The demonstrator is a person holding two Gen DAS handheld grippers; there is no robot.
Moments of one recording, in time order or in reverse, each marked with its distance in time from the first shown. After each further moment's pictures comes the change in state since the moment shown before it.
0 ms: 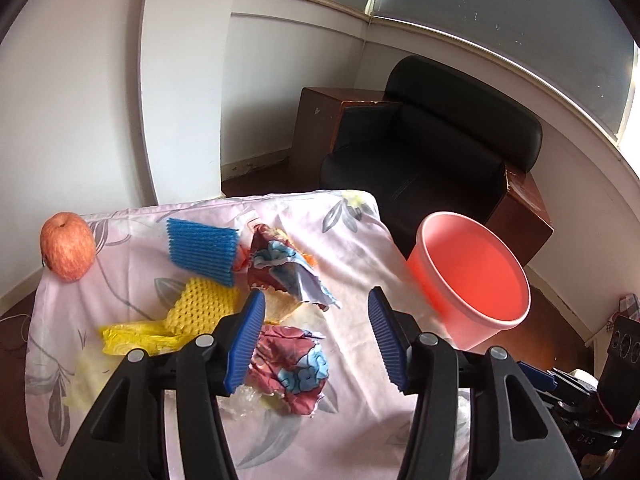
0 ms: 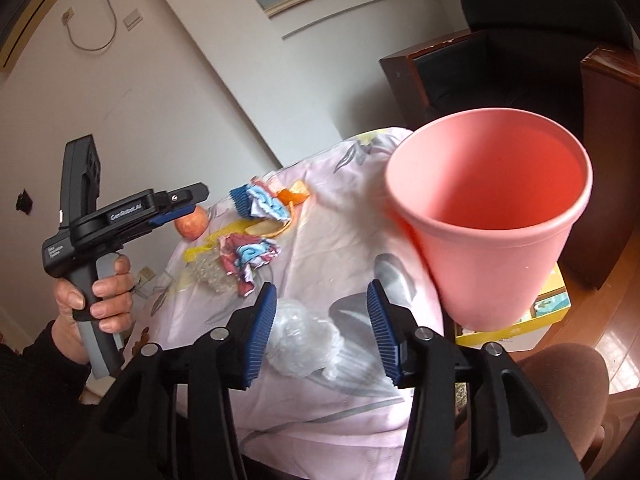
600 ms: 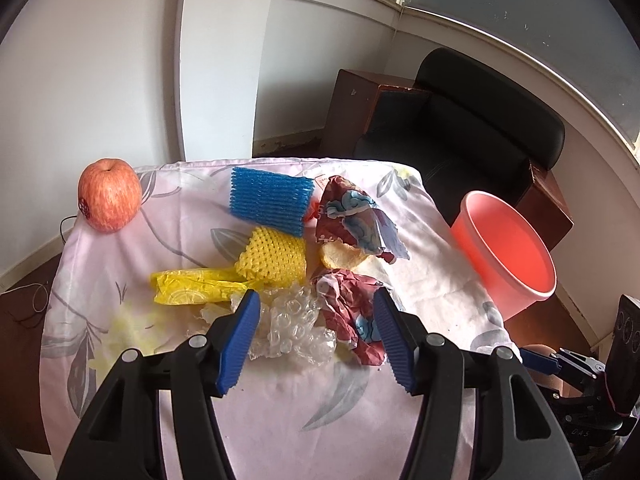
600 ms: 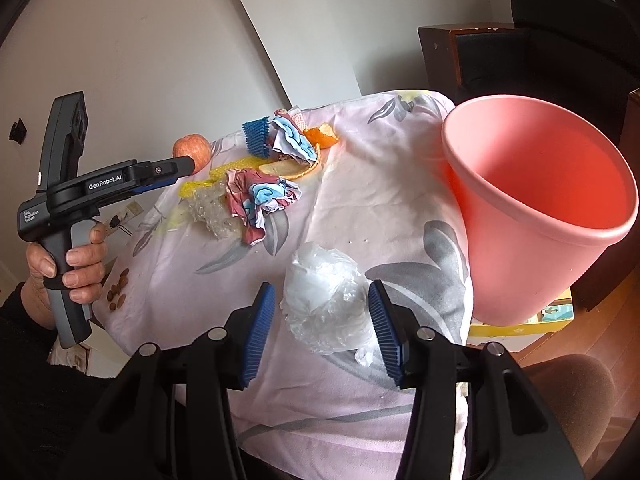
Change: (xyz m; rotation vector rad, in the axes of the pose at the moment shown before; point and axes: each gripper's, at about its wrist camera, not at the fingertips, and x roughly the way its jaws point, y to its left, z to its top) left arm -0.008 0.051 -0.036 -0.047 0.052 0.049; right arm 0.043 0.036 -0.010 -0.150 0.158 -0.062
